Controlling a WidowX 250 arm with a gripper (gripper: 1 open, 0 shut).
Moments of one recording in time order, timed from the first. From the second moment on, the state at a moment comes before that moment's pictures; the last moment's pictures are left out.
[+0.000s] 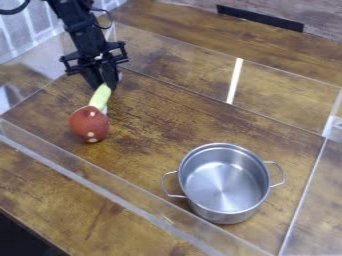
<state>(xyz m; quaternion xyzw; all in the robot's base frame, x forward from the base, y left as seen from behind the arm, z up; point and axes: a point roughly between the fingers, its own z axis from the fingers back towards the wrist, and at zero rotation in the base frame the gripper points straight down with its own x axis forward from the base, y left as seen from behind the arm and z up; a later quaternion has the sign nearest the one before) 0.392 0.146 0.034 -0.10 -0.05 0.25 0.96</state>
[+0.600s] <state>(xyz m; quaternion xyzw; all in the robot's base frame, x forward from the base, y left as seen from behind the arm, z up) 0.390 0.159 0.038 -0.07 -0.04 0.28 0.96</state>
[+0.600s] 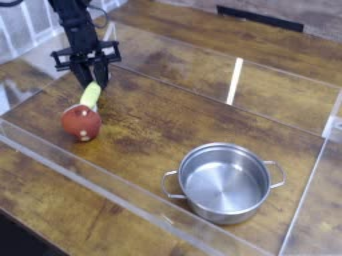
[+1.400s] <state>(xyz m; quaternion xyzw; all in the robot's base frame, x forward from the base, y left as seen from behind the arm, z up) 0.370 0.161 0.026 -0.08 -0.01 0.24 0.97</state>
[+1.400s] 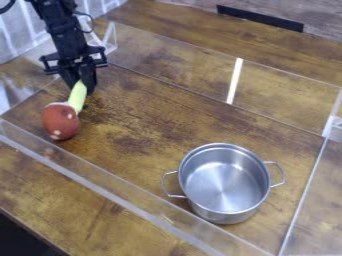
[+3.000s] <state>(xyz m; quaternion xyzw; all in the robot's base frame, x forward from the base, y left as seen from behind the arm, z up) 0.381 0.154 0.029 -0.08 0.00 0.36 0.93</state>
